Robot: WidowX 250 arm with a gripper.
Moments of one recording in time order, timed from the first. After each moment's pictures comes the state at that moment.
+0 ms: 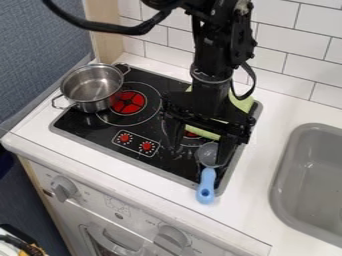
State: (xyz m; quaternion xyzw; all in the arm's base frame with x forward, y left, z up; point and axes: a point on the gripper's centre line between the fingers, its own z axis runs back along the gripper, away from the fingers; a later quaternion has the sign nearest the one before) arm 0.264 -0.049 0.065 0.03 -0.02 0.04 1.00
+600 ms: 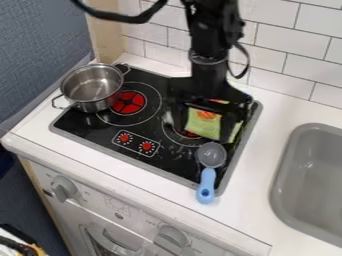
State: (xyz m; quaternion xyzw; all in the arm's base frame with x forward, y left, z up) arm 0.298 -0.036 0.063 0.00 -0.02 0.05 1.00
